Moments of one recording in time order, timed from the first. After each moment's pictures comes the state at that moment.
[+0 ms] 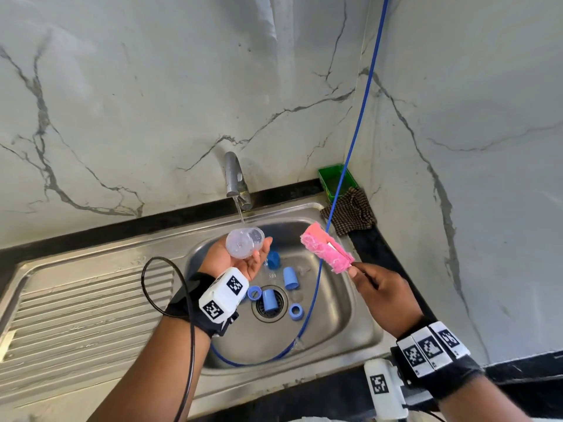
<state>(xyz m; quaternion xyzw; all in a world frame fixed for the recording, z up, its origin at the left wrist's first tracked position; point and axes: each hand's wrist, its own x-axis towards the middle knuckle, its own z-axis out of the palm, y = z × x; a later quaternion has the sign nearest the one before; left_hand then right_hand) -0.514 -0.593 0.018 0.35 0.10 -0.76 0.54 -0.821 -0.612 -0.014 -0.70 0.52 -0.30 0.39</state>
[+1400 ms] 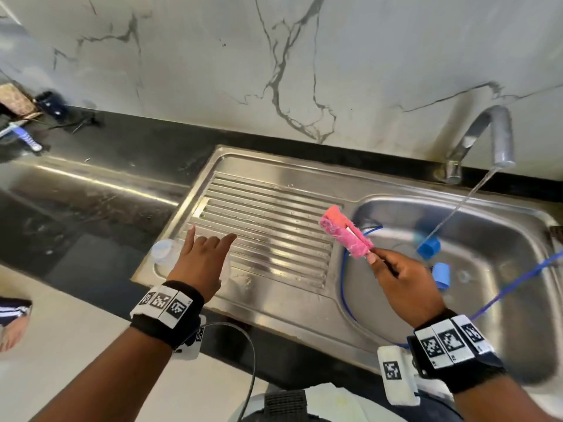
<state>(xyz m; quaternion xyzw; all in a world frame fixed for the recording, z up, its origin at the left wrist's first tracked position) -0.279 -0.281 -0.024 0.88 -0.43 -0.08 -0.16 -0.545 -0.531 -0.051 -0.81 0.36 -0.16 0.43</state>
